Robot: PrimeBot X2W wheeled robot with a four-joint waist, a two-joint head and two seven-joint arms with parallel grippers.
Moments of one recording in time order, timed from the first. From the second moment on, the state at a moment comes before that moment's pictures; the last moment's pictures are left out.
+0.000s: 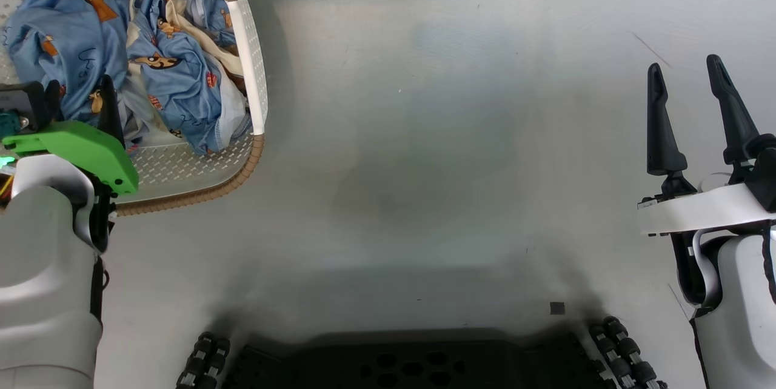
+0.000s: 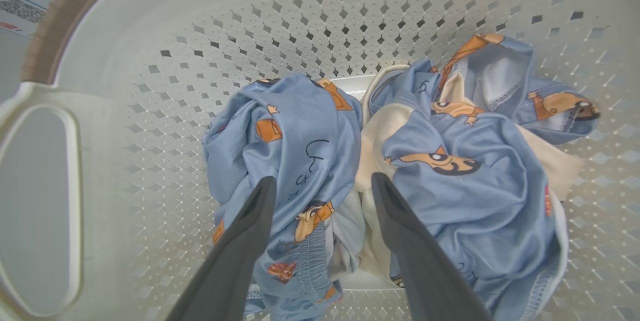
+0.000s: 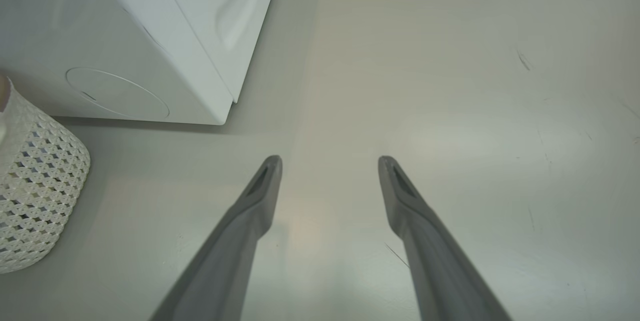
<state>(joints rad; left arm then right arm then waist) -0.71 0.18 0.03 0.84 -0.21 -0.10 -0.13 -0.28 -0.15 0.07 0.08 0.16 0.11 -0.25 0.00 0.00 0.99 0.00</state>
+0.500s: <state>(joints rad) -0.80 0.20 0.03 0.93 -0.19 -0.07 -0.13 -0.28 -0.15 0.06 0.06 0.16 0.11 -0.25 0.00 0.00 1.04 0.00</state>
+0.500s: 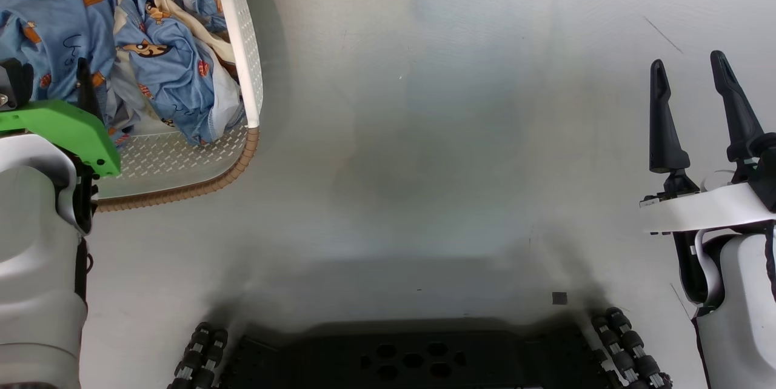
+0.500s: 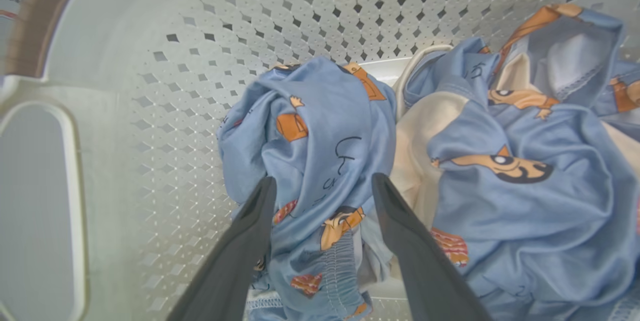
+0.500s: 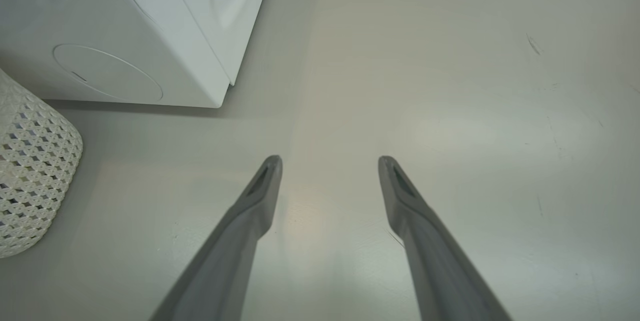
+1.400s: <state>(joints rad) -0.88 0.22 0.02 1.04 -0.15 -0.02 -0.14 -0.25 -0.14 0.06 0.02 0.16 0.12 -0.25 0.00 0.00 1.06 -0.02</state>
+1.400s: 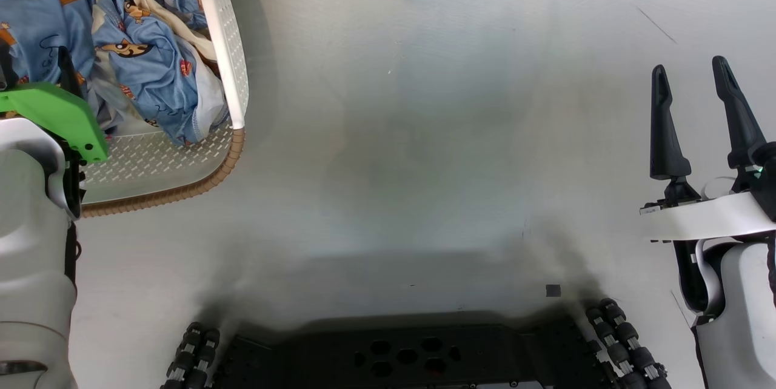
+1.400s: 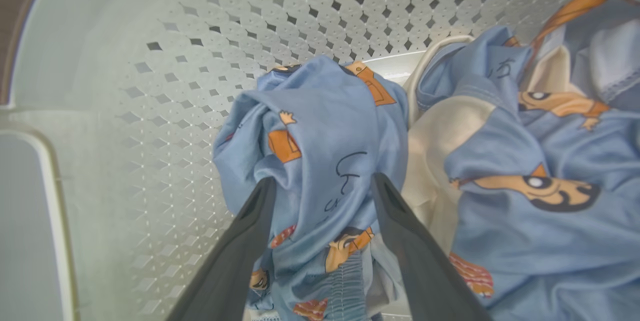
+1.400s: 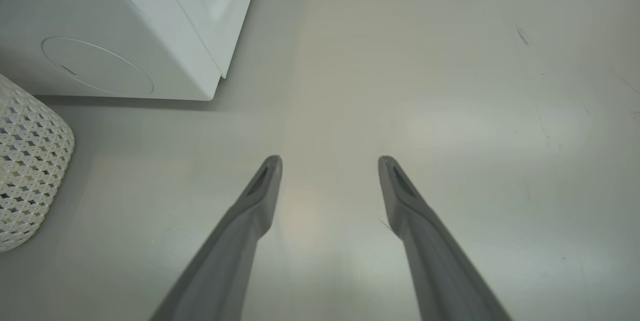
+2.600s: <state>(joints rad) -0.86 0.18 0.03 1.09 -0.18 -0.03 -0.25 -0.28 -0.14 0.03 0.04 0.15 0.12 -0.25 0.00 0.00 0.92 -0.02</state>
